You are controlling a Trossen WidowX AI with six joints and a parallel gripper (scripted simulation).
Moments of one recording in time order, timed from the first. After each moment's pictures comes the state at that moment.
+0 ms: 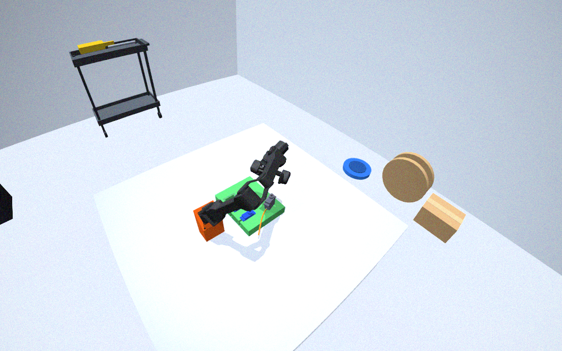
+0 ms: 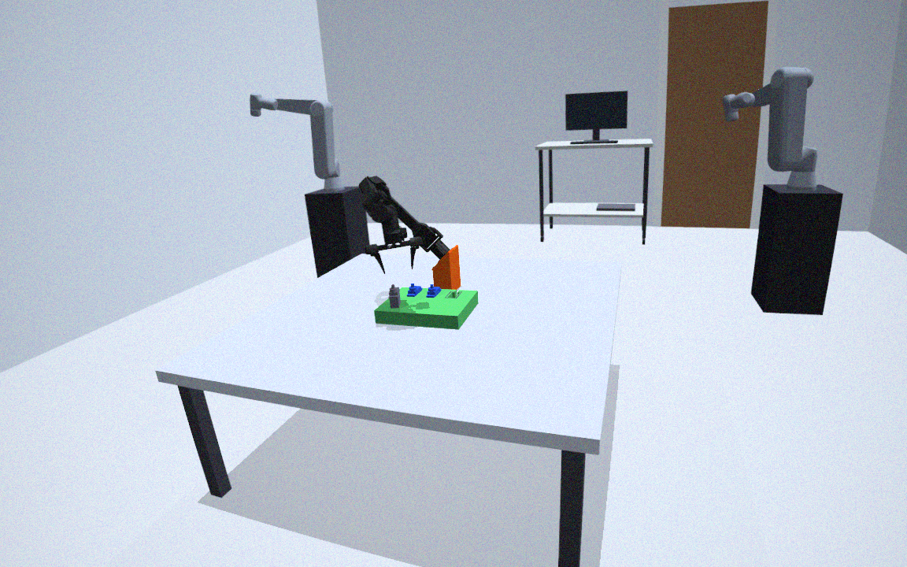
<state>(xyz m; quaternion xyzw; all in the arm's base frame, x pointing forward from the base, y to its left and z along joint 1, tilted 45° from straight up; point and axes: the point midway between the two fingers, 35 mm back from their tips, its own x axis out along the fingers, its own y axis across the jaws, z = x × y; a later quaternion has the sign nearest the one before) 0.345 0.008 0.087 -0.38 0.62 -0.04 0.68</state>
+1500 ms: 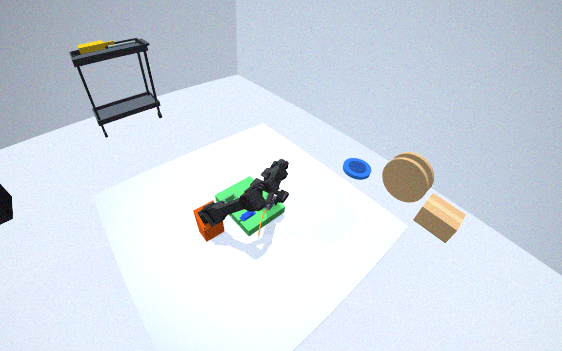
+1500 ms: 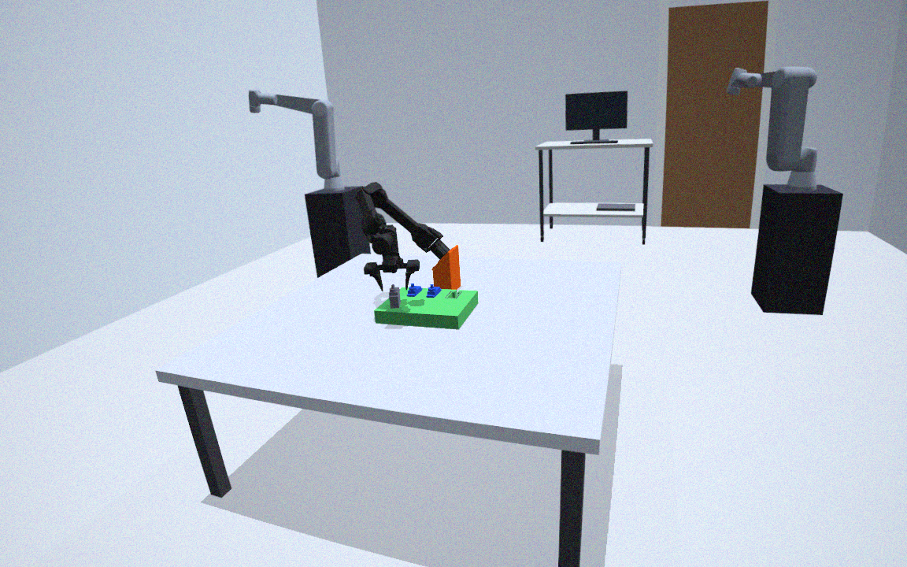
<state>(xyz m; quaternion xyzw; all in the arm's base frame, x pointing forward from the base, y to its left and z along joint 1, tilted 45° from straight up) 0.300 -0.079 0.055 -0.35 0.70 -0.17 0.60</state>
